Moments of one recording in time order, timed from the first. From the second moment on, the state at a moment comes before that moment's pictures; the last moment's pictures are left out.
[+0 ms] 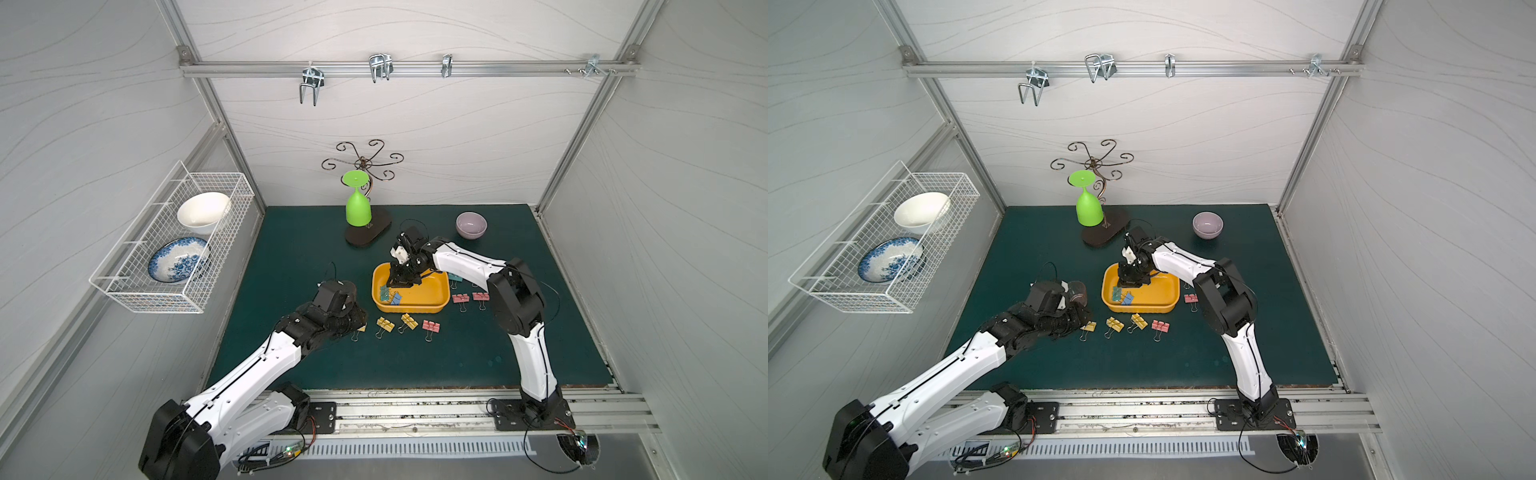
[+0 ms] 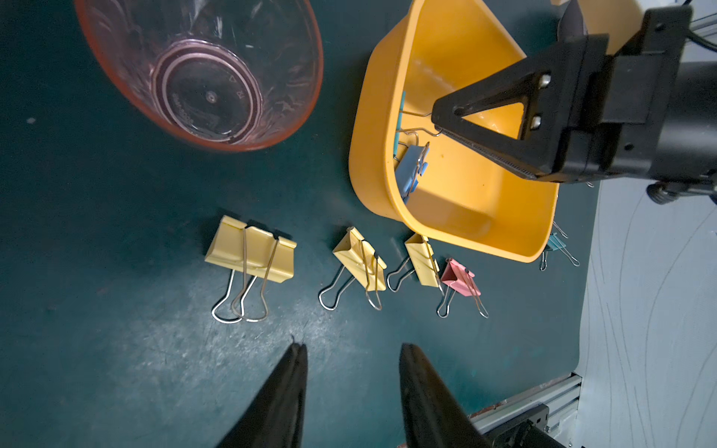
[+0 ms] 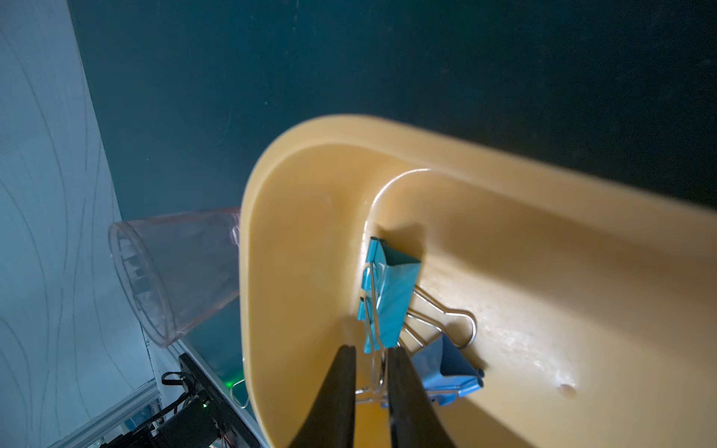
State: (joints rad) left arm -0.52 0.97 0.62 -0.55 0.12 -0.92; right arm 0.73 2.16 1.70 -0.67 -0.46 0.55
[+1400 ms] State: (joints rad) left arm -0.52 0.96 0.62 -0.55 0.15 -0.92; right arm 0.73 2.14 1.71 -0.67 -0.39 0.52
